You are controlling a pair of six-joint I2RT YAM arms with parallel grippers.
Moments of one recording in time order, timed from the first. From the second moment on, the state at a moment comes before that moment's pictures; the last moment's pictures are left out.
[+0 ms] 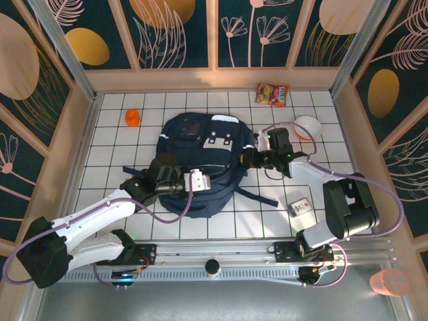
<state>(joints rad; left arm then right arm) -0.76 1.09 0.63 -0.12 0.41 0.66 0.34 1.50 0.78 -0.09 -0.54 0.40</state>
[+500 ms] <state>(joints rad) -0.76 0.89 0.59 -0.12 0.40 0.55 0.27 1.28 0.83 -0.10 -0.31 0.29</state>
